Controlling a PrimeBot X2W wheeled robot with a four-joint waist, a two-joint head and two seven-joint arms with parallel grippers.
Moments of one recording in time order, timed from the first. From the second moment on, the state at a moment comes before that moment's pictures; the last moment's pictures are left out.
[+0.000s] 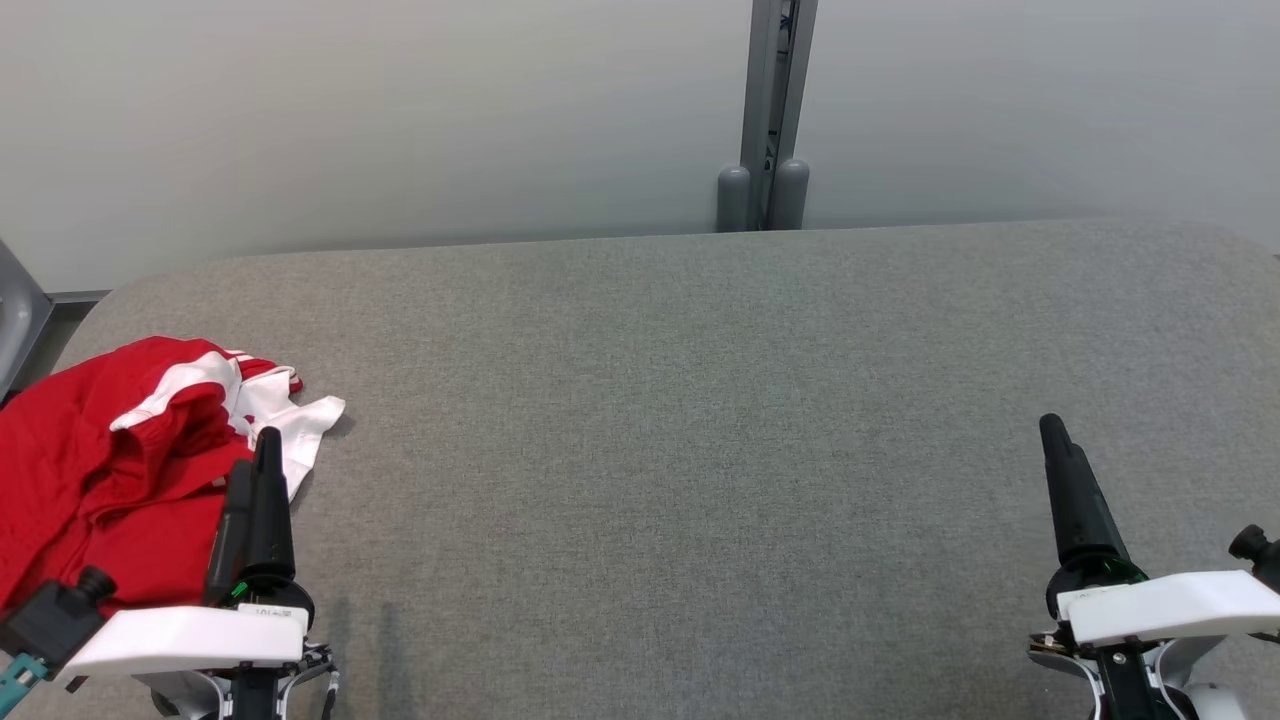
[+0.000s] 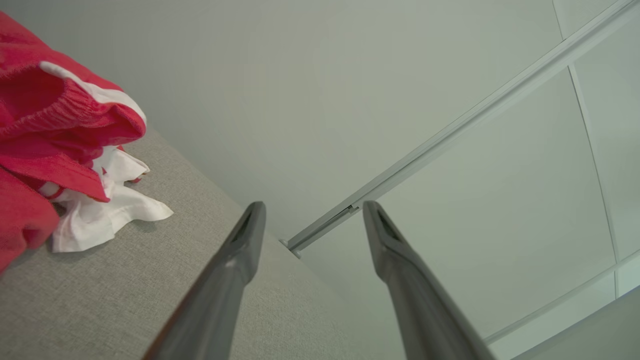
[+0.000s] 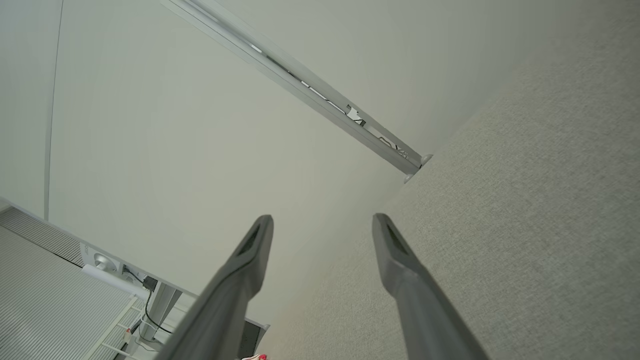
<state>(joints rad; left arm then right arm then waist) -0.05 0.05 0.08 0.14 -1.06 -0.13 -0.07 -0.07 -0.04 0.02 0.12 1.08 0.13 -0.07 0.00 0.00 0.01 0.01</state>
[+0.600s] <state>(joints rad) -0.05 0.05 0.09 0.13 -0.69 -0.13 -0.12 -0.08 -0.04 0.06 0.11 0.72 0.13 -0.12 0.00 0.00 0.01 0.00</state>
